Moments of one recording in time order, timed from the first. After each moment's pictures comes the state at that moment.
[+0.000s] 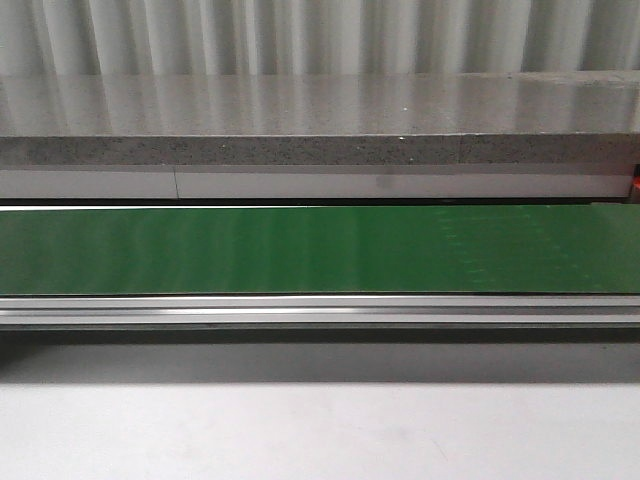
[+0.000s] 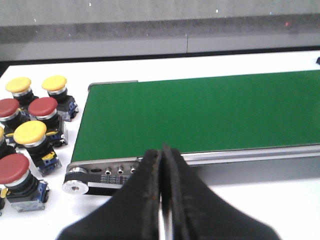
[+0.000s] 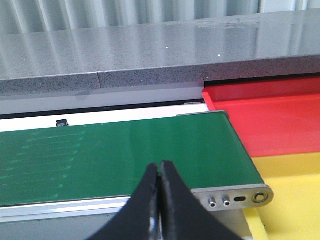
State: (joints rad) left arm -0.10 0.24 -0.31 -0.02 0.50 0.01; right arm -0.06 -0.01 0.03 -0.07 0.12 0.21
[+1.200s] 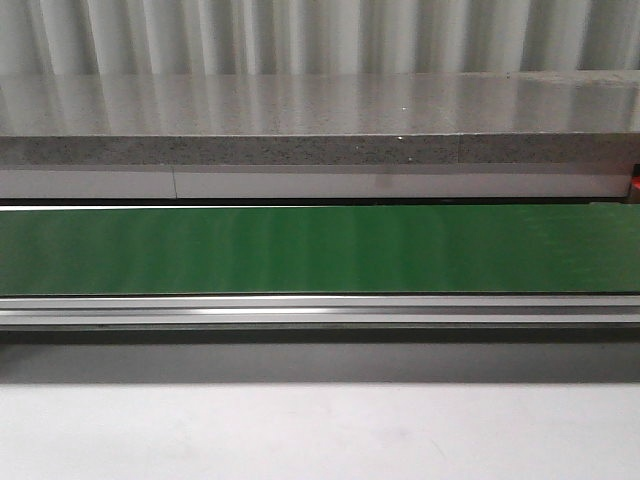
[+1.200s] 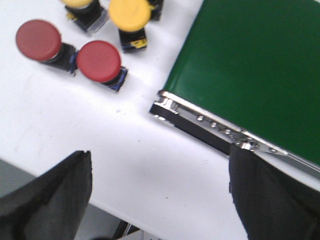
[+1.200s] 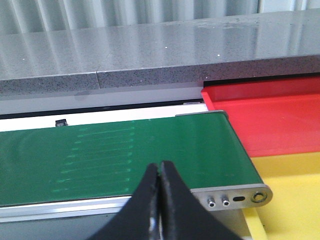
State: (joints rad) left arm 0.31 1.11 -0.88 -0.03 0.96 -0.16; right arm -0.06 -0.01 0.03 -0.07 0.12 0.21
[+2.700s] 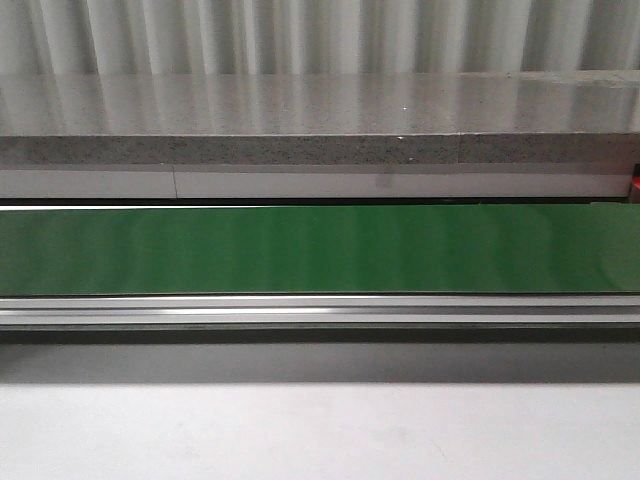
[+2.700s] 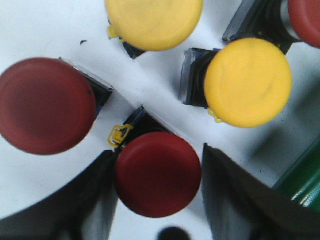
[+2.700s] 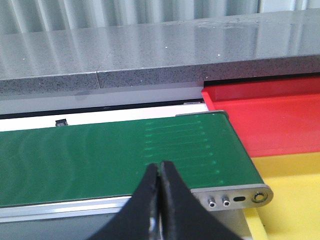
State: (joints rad) left arm 0.48 1.65 -1.00 -0.14 0.75 -0.14; right arm -0.06 -0.01 0.03 -0.07 0.12 0.21
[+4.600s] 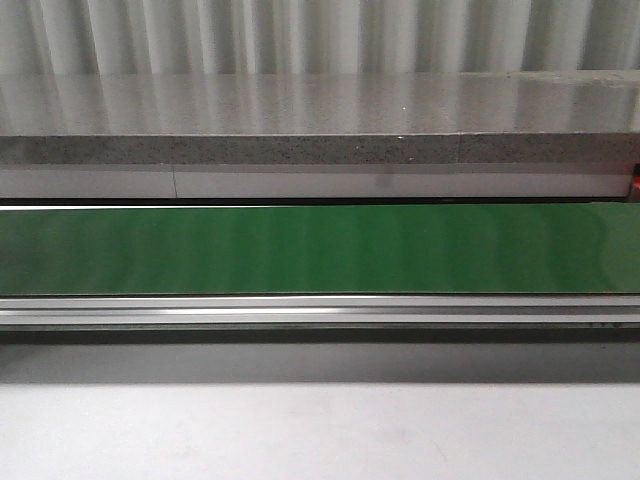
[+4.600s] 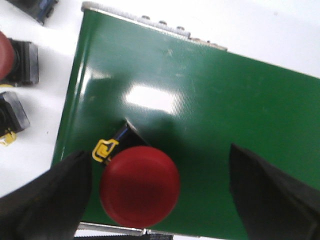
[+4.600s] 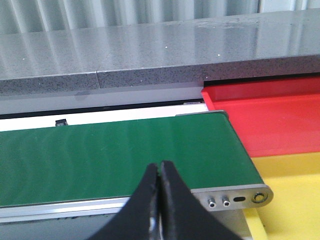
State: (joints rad) left arm 0.14 1.60 -1.29 -0.20 0.99 -0.02; right arm -0.06 -0.01 0.03 -0.07 0.12 0.21
